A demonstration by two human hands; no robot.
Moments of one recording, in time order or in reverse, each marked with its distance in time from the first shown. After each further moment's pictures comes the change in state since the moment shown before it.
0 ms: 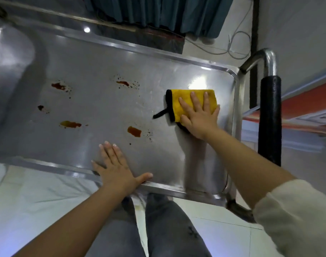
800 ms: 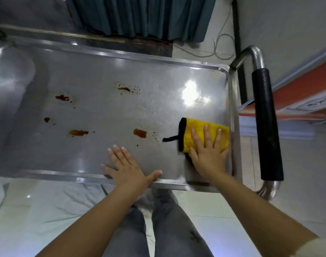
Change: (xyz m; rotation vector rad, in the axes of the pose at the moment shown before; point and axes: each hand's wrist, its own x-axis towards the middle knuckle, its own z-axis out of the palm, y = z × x) left_hand 0.000 -0.005 0.005 -0.008 0.097 0.049; right_hand -0.128 -0.034 0.049 0.064 0.050 0.300
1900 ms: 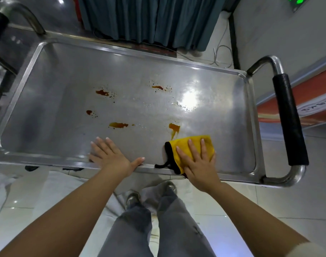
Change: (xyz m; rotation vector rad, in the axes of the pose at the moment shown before) left_hand 0.046 -0.161 -0.032 -0.089 -0.048 -0.089; right_hand -0.068 -0.116 0.040 -0.128 -0.030 -0.285
